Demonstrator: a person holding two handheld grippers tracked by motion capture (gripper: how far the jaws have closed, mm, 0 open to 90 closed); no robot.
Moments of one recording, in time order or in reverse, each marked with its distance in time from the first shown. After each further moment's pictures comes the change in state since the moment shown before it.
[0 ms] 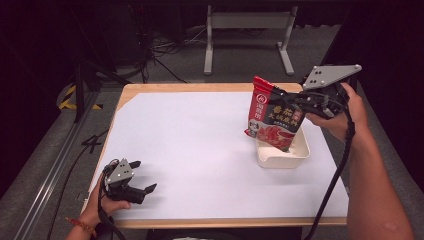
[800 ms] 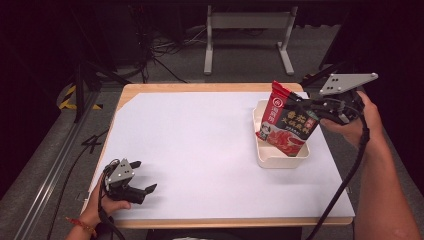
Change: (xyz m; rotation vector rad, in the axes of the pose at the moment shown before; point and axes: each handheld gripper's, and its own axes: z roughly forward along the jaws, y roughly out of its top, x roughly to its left) left arm 0.000 0.000 0.001 0.004 -0.005 -0.001; right arm -0.016 -0.041 -0.010 0.034 -0.022 0.064
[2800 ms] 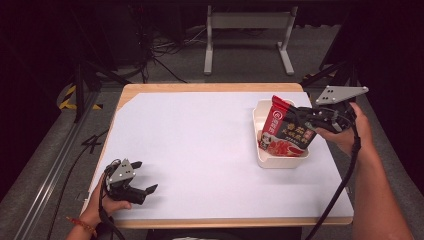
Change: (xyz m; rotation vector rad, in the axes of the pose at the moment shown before) left arm -0.001 0.000 0.001 0.009 -0.007 0.006; right arm 0.004 -0.032 0.025 0.015 -0.010 0.065
